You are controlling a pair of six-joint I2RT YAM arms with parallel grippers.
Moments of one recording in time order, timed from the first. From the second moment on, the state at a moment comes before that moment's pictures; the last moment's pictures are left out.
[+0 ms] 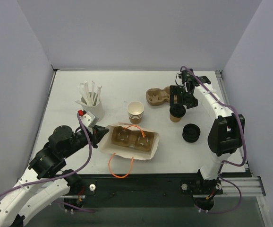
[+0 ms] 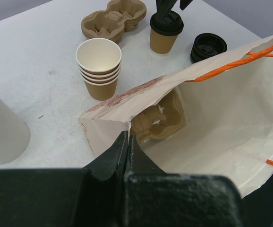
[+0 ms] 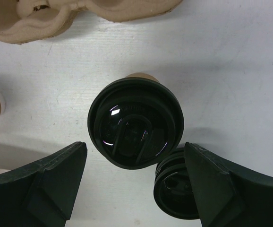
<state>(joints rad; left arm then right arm) -0.71 0.55 0.77 -0.43 0.08 -0.12 0.20 1.78 1.53 -0.92 0.04 0.18</state>
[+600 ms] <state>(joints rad) -0.71 0.55 0.77 -0.43 0.08 -0.13 0.20 1.85 1.57 -0.92 0.06 0.23</state>
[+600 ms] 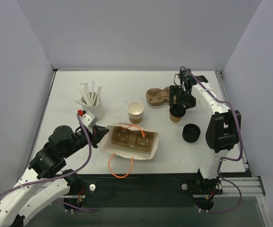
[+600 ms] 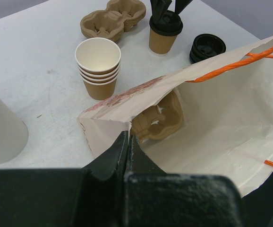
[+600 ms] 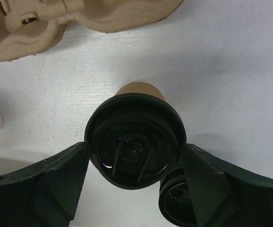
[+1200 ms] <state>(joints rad) -0.71 0.55 0.77 -0.44 0.08 -0.13 0.22 1.85 1.56 -0.90 0.10 0.26</state>
